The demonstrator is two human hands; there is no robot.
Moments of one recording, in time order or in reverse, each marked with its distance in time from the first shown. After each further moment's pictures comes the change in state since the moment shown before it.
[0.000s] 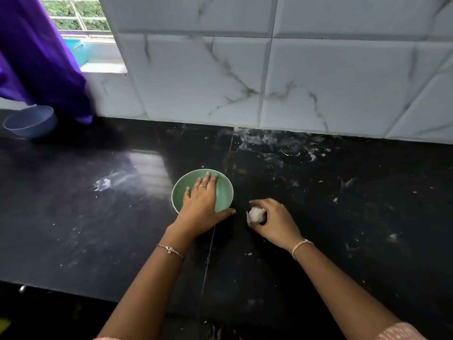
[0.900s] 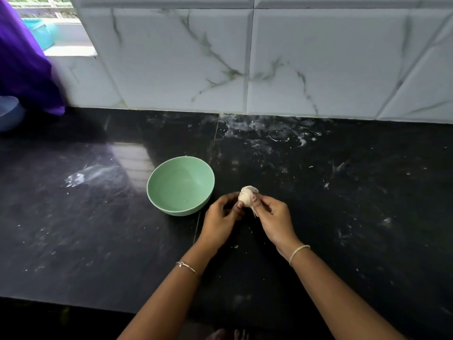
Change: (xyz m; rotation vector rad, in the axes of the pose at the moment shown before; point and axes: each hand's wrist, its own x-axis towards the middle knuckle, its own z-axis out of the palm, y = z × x) left_hand -0.007 0.047 0.090 -1.050 0.080 -0.055; right_hand -0.022 0.005 0.009 0.735 0.208 0.267
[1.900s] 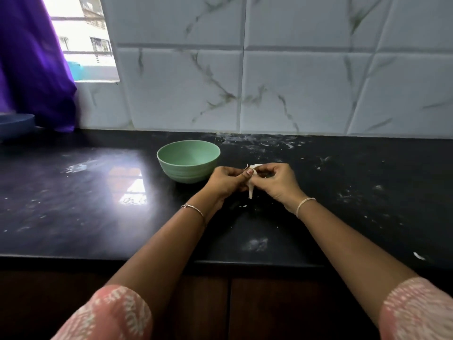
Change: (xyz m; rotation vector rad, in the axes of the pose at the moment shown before) left_hand 0.002 -0.021 -0.006 -0.220 -0.177 0.176; right_hand -0.014 0.020 0.006 -0.150 0.110 -0.415
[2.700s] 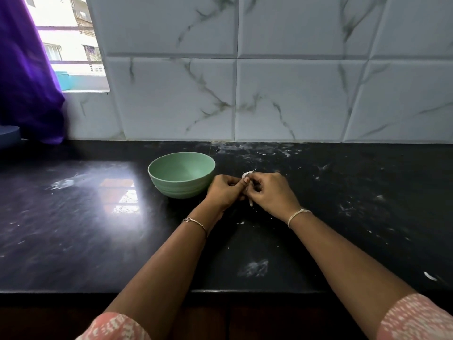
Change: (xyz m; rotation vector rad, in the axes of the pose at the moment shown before) left_hand 0.028 -0.006 0.004 0.159 0.047 0.053; right_hand 0.020 0.003 -0.001 -0.631 -0.062 -0.343
